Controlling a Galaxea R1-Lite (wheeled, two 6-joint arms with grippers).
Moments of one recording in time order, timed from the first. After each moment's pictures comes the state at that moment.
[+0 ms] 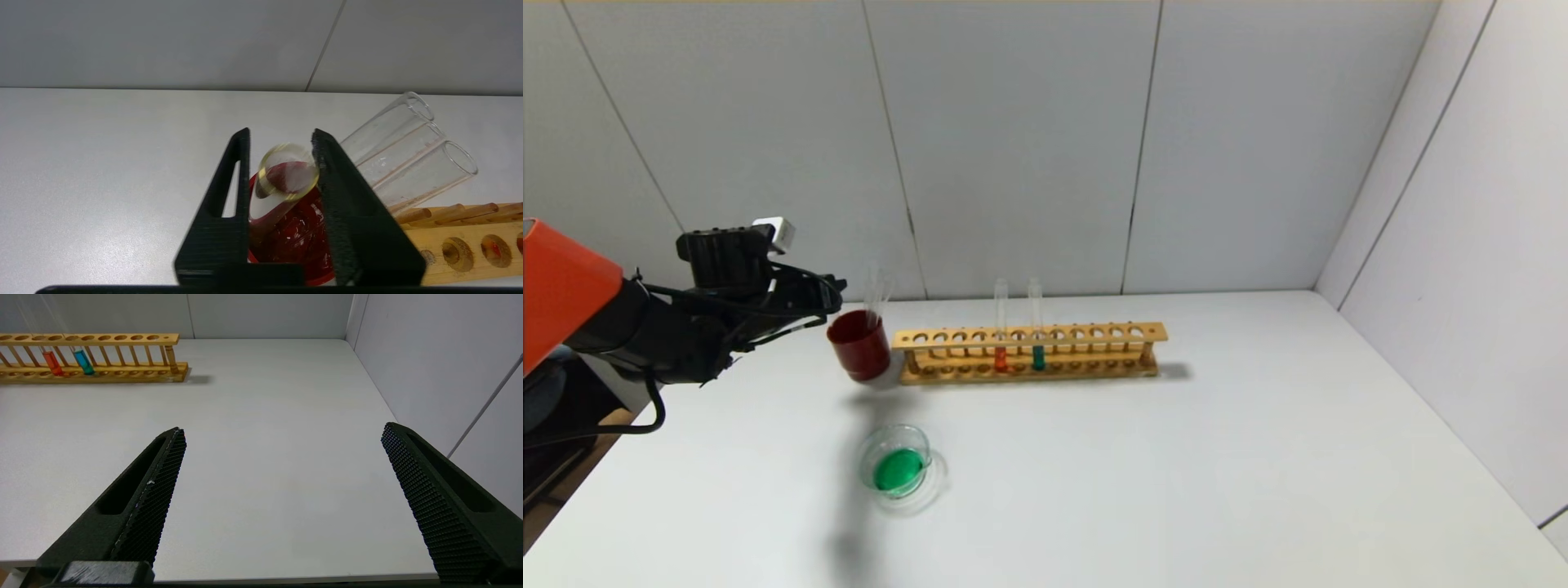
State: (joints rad) left arm 0.06 2.12 -1.11 -0.76 -0.17 -0.11; right arm 0.00 0.00 0.00 0.00 0.00 0.00
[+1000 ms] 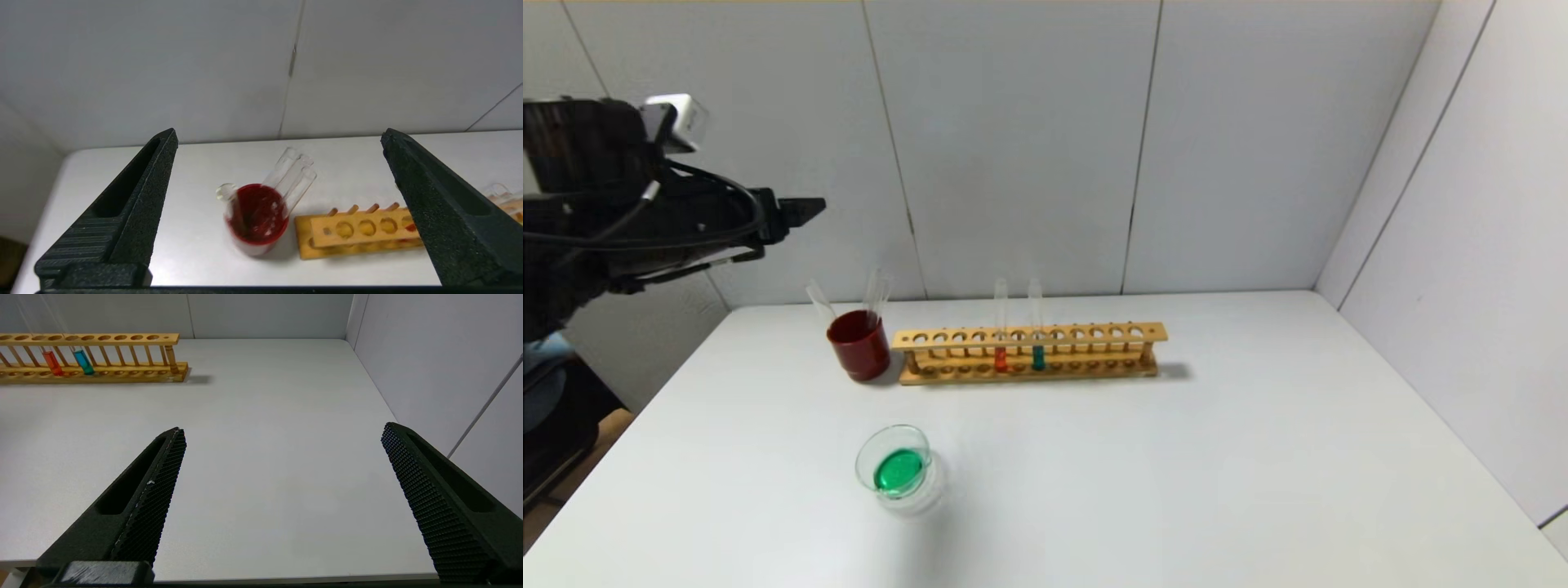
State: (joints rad) left arm 0.00 1.64 -1.09 -0.43 -0.07 -0.04; right arm 0.00 0.00 0.00 0.00 0.00 0.00
